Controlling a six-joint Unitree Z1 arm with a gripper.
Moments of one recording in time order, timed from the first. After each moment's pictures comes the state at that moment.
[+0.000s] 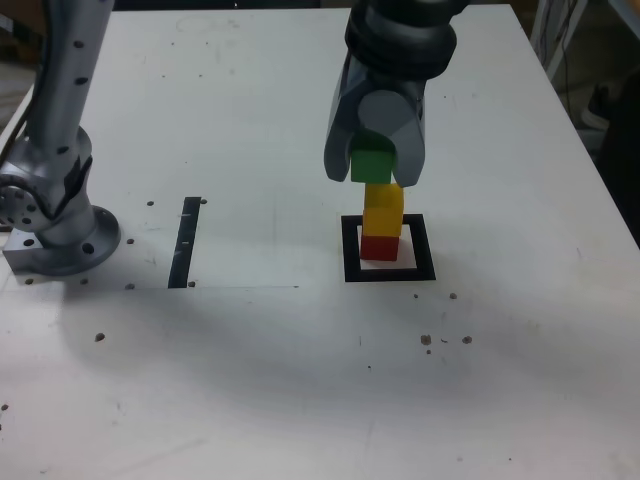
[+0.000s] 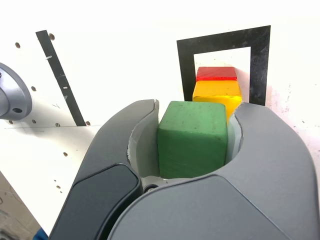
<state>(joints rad) -0.13 2.07 -1.88 1.59 0.09 -0.03</state>
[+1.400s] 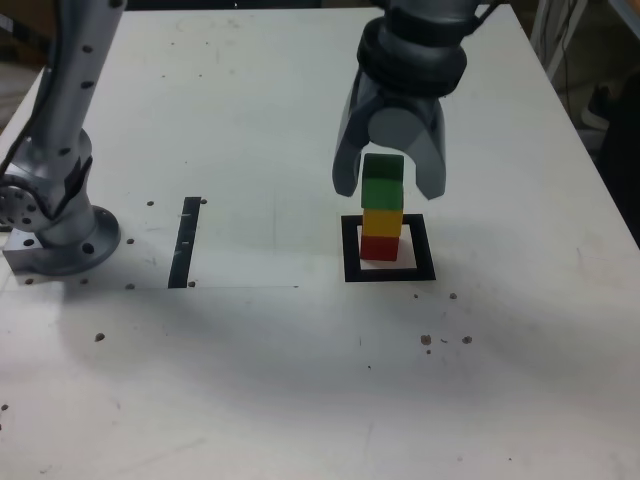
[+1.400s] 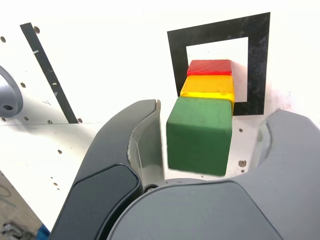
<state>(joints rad) -0.13 2.09 -1.88 1.58 0.06 -0.01</state>
